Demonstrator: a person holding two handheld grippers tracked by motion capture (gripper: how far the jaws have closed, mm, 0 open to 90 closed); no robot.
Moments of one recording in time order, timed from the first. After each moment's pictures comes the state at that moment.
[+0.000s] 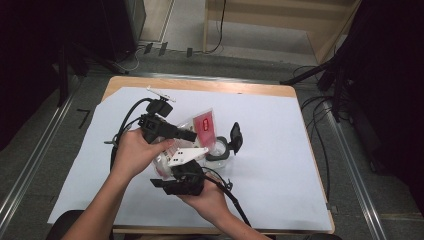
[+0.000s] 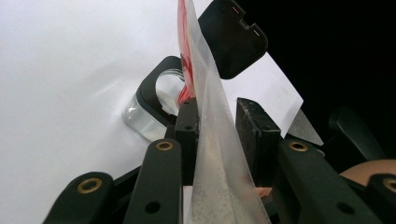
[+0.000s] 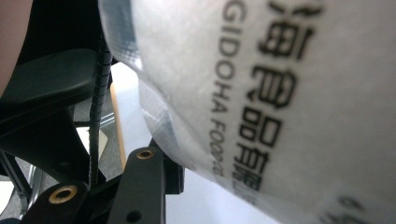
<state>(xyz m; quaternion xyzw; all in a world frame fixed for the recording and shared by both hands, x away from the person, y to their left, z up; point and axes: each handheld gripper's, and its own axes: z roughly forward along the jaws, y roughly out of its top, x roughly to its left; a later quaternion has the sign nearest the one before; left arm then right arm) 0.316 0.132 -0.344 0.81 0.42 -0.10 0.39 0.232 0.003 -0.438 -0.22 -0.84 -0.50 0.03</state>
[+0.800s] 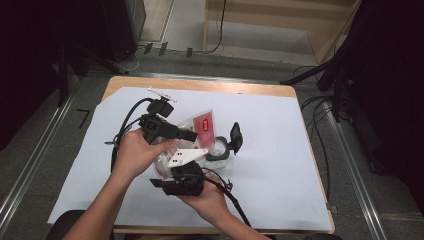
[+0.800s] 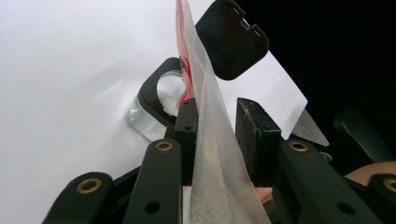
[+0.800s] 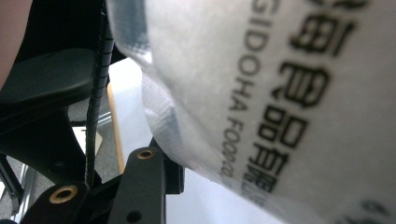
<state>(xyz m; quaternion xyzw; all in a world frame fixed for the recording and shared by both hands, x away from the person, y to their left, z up) 0.313 0.129 -0.342 0.81 0.42 -0.09 0.39 0.229 0.004 -0.436 -0.22 -0.84 -0.50 0.02</state>
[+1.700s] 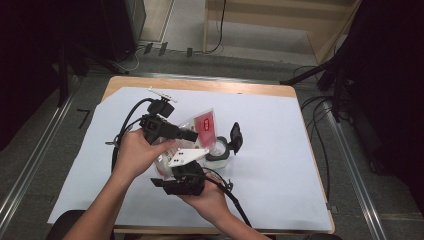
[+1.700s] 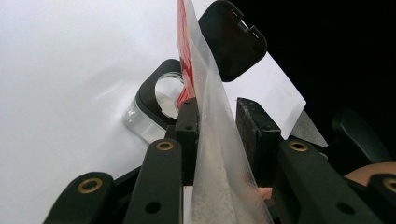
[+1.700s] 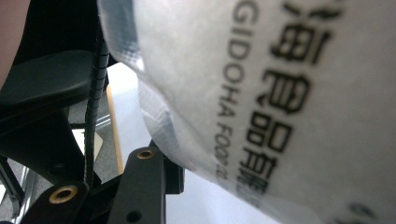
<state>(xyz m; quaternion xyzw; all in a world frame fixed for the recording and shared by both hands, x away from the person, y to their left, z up) 0.314 0.128 -0.343 0.81 0.42 -0.09 0.39 0.231 0.003 -0.438 -0.22 -0.84 -0.50 0.02</state>
